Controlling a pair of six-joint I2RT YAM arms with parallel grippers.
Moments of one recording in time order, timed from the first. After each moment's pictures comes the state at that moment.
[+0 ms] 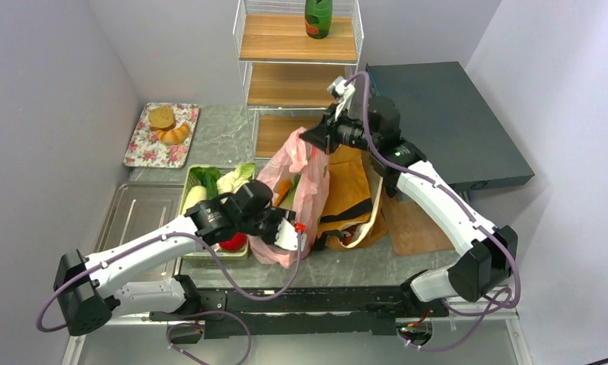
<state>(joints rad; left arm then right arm) -0.94 1.09 0.87 -0.57 0.30 0.90 0.52 1.39 1.28 -0.08 -0.59 0.16</state>
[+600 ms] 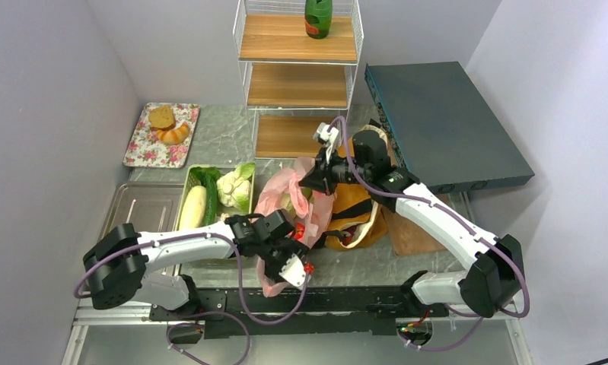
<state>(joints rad) -1.06 1.35 0.80 -0.52 0.39 1.10 0.58 1.29 1.07 -0.14 -0.66 0.05</state>
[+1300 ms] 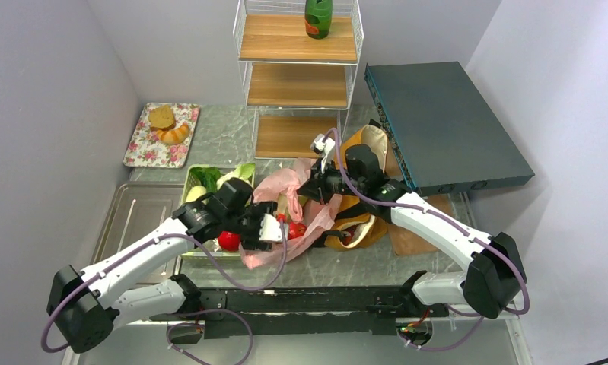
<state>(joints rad) -0.74 1.05 0.81 -0.59 0.42 0.87 0.67 1.28 0.93 -0.05 -0.51 0.13</state>
